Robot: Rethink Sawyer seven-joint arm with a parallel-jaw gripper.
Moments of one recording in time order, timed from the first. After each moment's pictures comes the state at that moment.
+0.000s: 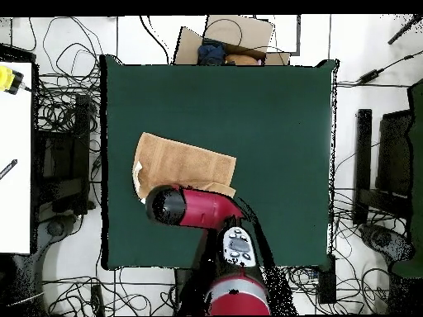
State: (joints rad) arm -0.09 -0.63 -0.01 1.93 0.06 0.32 1.52
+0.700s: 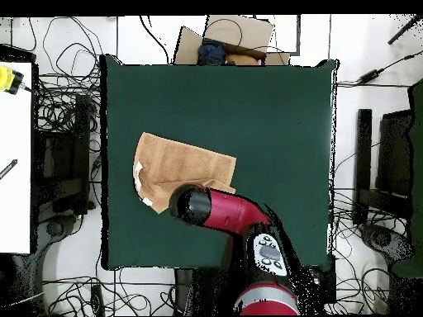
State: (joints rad) arm -0.17 -0.64 -0.02 1.94 0.06 0.32 1.52
